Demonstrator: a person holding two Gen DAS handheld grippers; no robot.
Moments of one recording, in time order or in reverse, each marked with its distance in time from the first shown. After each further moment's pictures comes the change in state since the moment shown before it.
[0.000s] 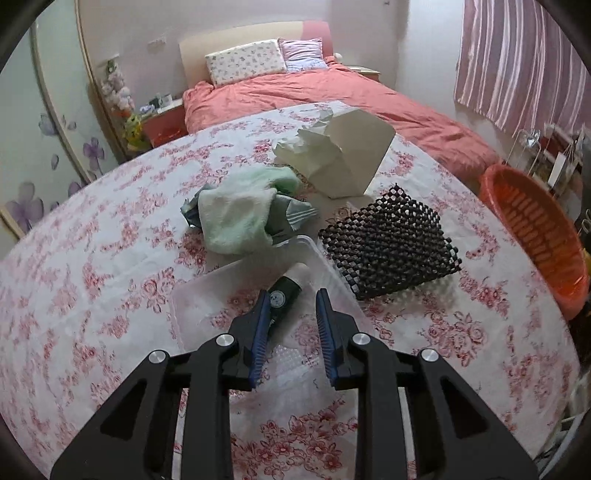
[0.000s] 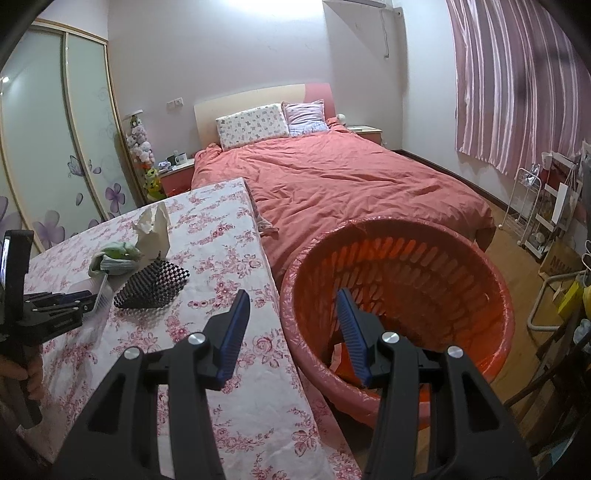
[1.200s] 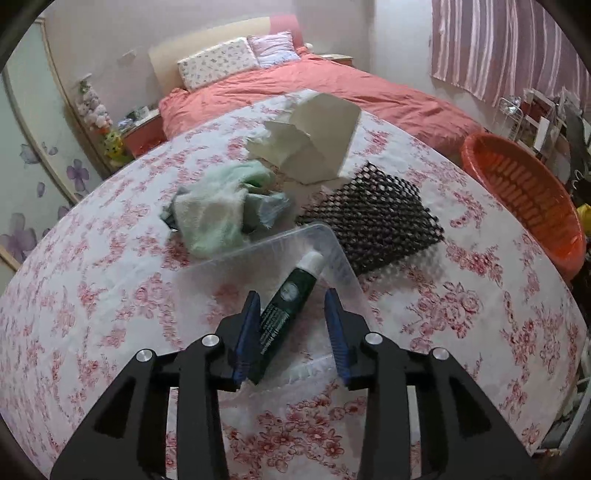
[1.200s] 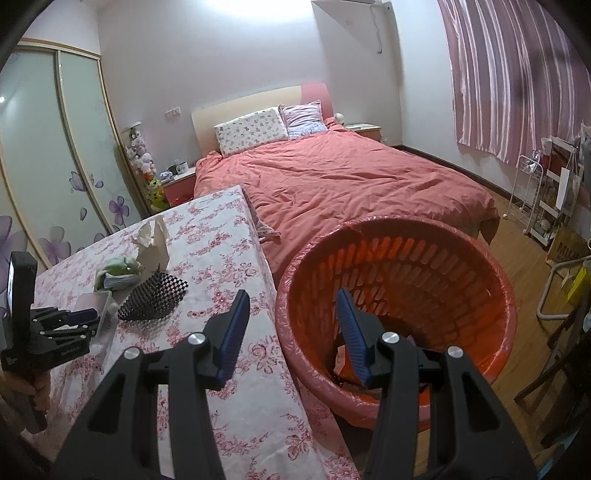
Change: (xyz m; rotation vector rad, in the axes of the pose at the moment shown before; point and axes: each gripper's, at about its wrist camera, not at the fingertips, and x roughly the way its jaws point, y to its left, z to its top) left arm 0.001 -0.017 -0.005 0.126 0.047 -0.049; right arm 0.000 -0.016 0.005 0.057 -0.005 0.033
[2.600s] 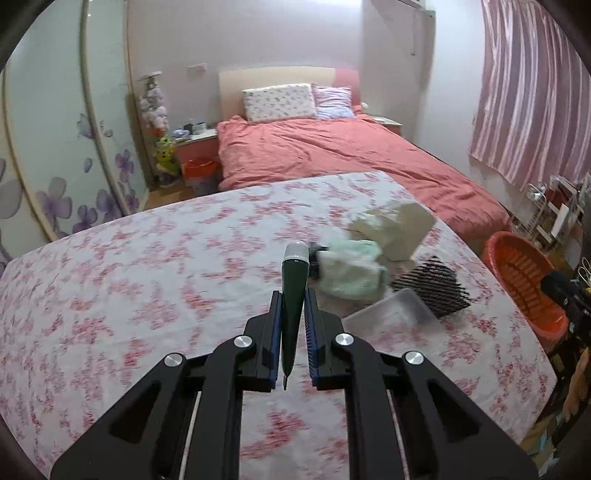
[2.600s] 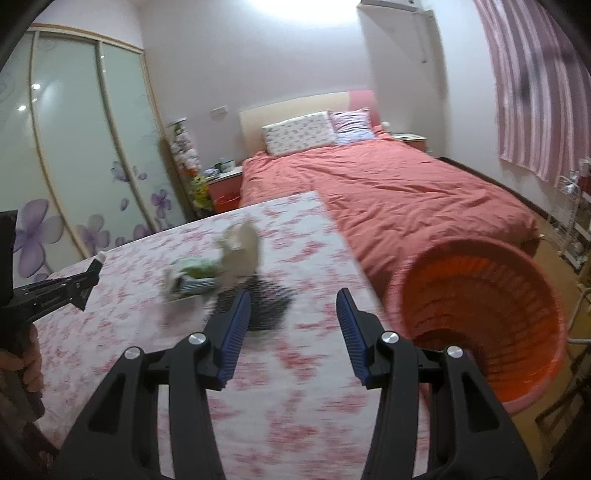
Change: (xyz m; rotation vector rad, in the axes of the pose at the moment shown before) left arm -0.087 0.104 -0.013 -0.243 -0.226 0.088; right arm -0.003 0.112 -0.001 -0.077 -0.011 0.184
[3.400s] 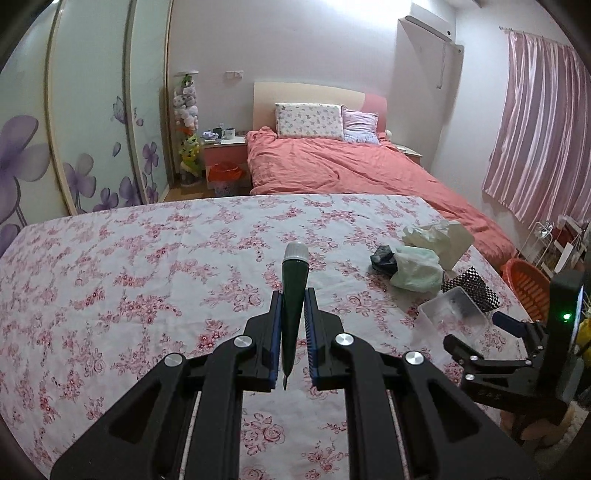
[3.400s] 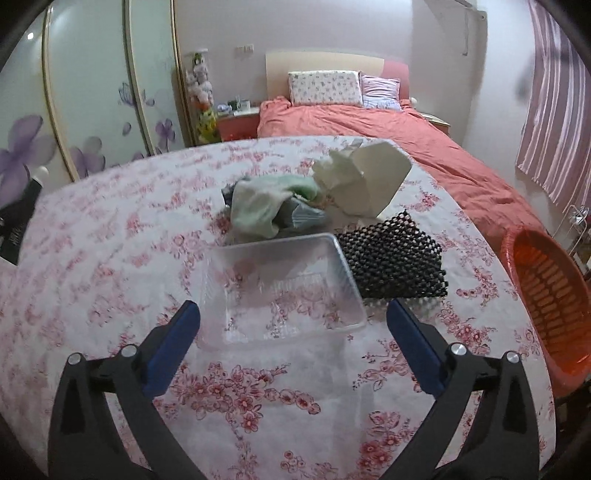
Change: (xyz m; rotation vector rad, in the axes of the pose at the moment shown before) left arm -0.027 0.092 -0.029 -0.121 -0.074 0.000; right arm 0.099 0.136 -0.042 -0.182 0.198 -0.113
